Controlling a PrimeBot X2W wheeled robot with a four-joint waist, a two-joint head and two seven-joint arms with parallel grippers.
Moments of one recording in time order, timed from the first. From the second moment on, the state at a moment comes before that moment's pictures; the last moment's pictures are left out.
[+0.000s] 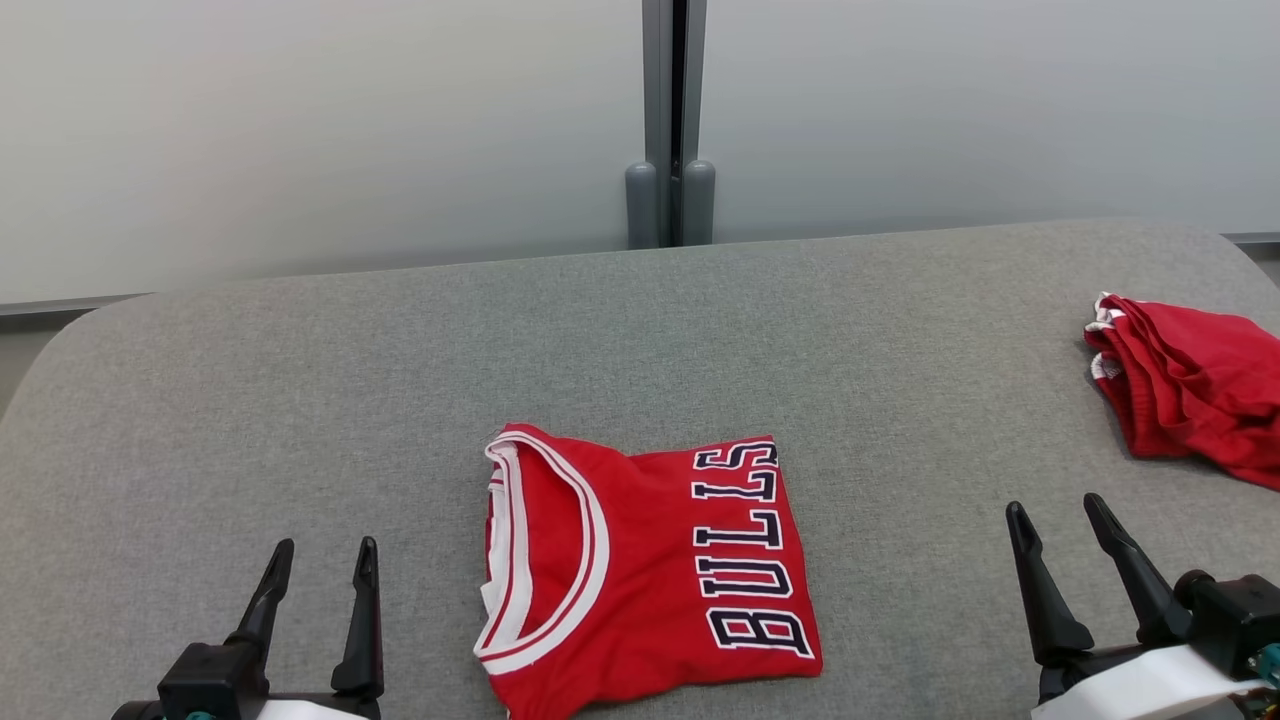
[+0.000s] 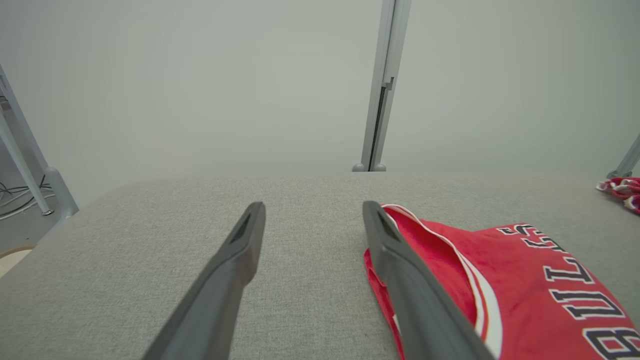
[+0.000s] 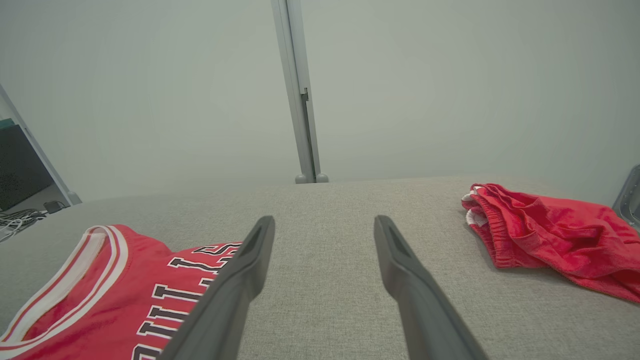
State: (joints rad) left arm 0.11 0.18 -0.16 0.08 -0.31 0.09 -0.22; right arm 0.09 -0.16 0.08 -0.01 0.28 0.13 -0.02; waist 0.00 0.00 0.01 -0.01
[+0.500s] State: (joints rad) left arm 0.03 0.17 -0.18 0.08 -0.31 0.09 -0.24; right arm 0.06 -0.16 0.12 0.08 0.30 0.13 0.00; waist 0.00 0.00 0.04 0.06
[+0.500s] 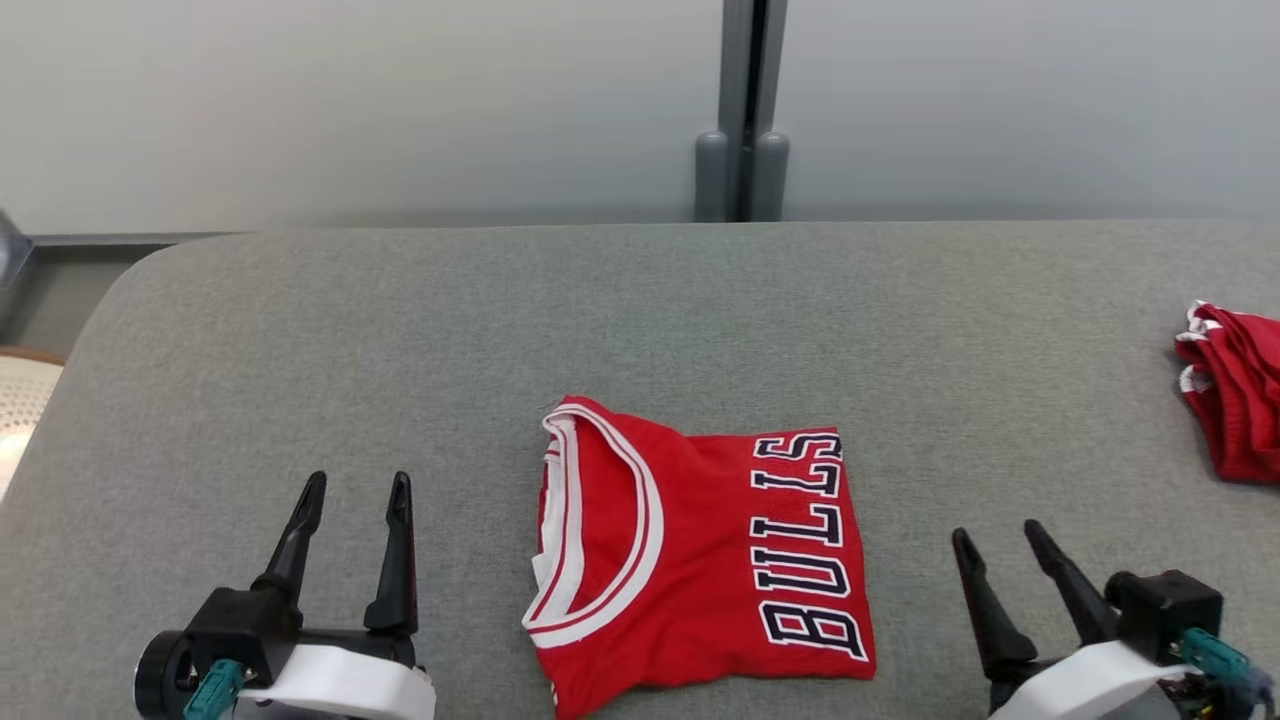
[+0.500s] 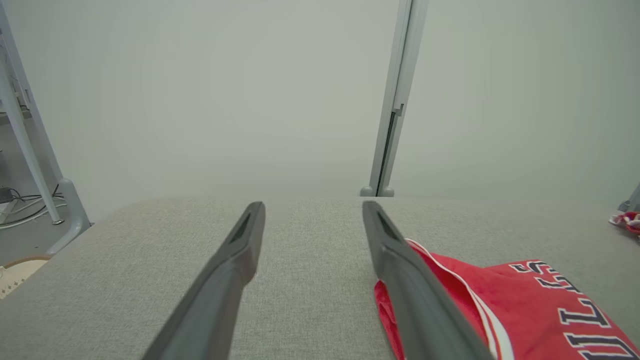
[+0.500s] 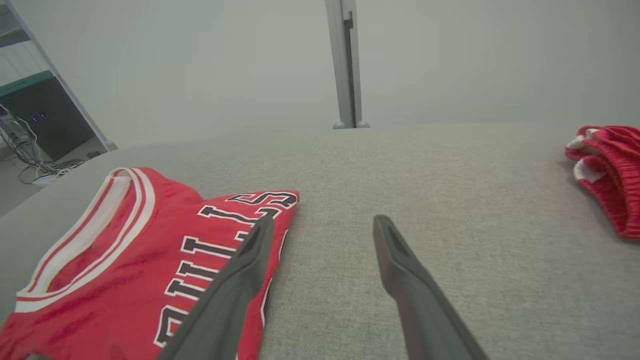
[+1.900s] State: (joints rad) left arm -0.10 0.11 -0.15 0.02 -0.24 0.04 -0.26; right arm -0.44 -0.32 0.44 0.55 0.45 0.13 -0.12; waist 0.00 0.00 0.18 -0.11
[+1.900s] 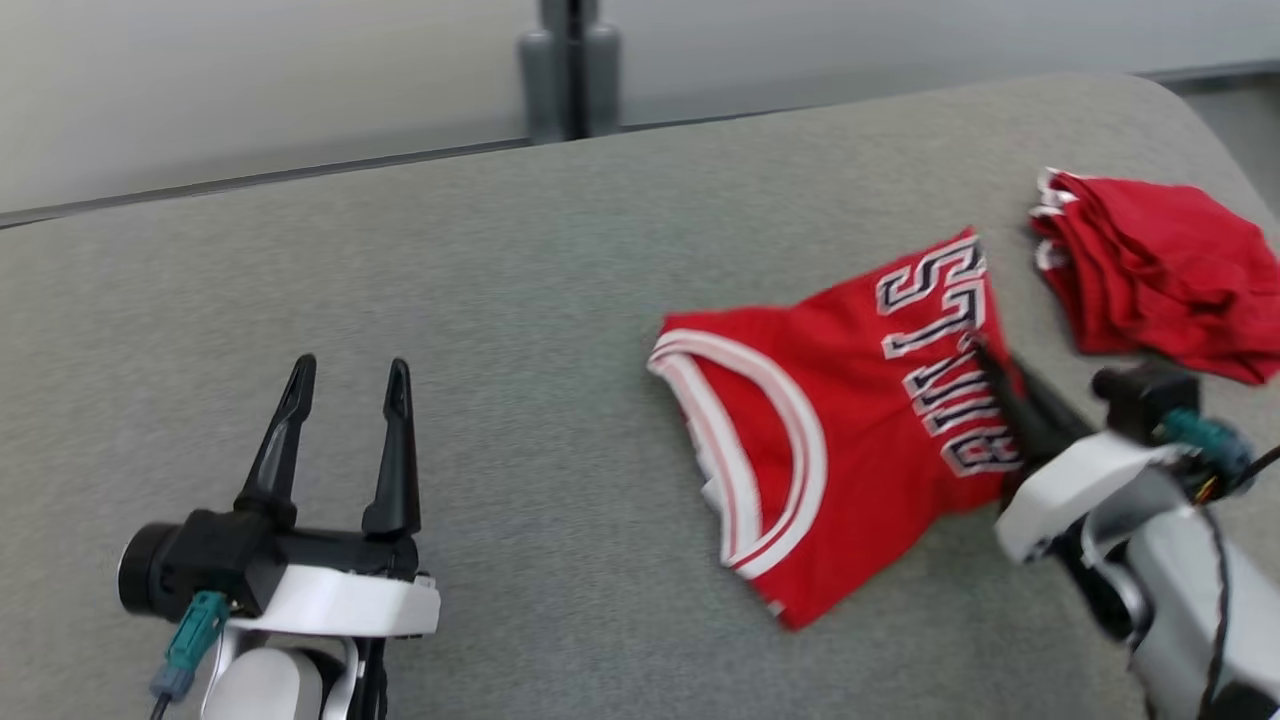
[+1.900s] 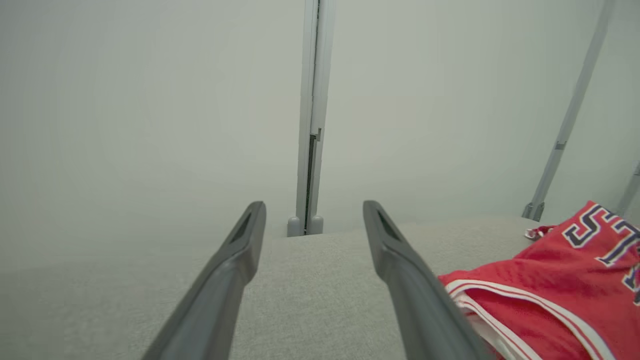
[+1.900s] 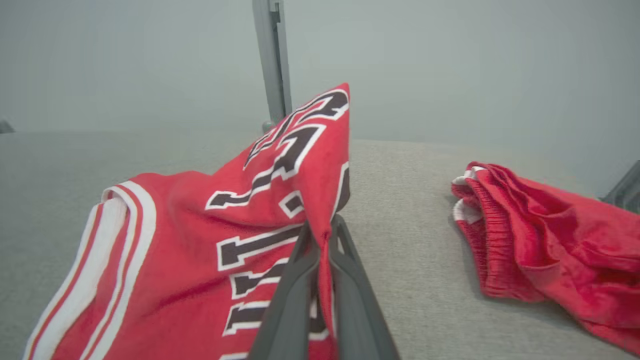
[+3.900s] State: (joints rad) left arm -0.27 0.23 -0.22 -0.17 -0.17 0.03 -0.17; right arm -0.70 -0.36 0.07 0.66 0.45 0.13 -0.26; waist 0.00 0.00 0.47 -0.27
